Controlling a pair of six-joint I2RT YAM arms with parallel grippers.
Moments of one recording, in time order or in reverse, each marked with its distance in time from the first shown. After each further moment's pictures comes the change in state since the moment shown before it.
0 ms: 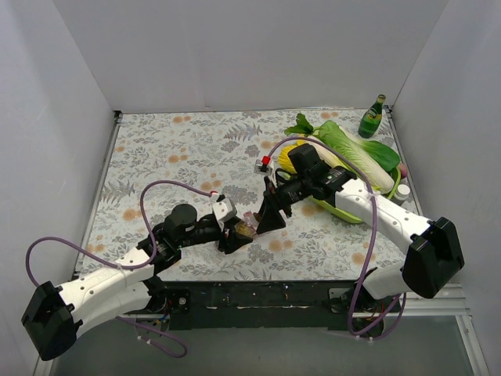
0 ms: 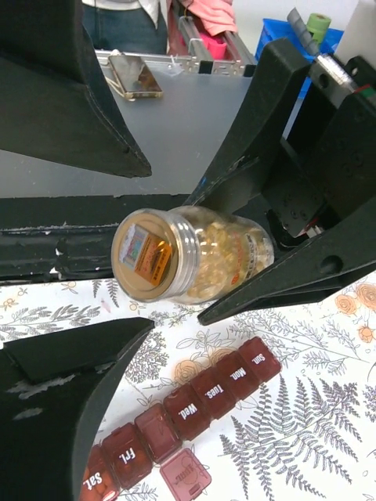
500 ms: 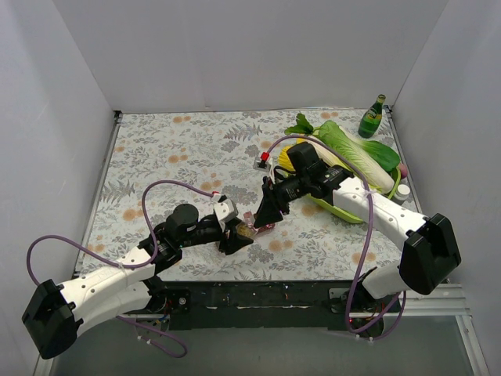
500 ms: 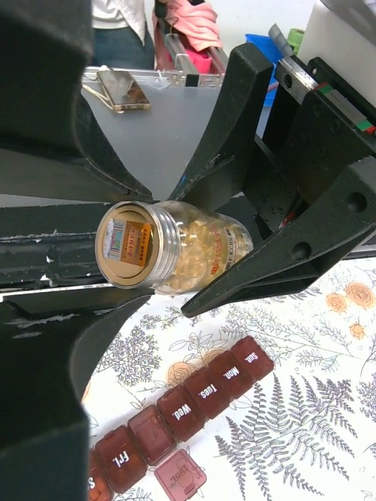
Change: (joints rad) left arm -0.003 0.020 0.000 -0.003 -0.006 0.000; right arm -0.003 0.029 0.004 0.068 -0.011 0.095
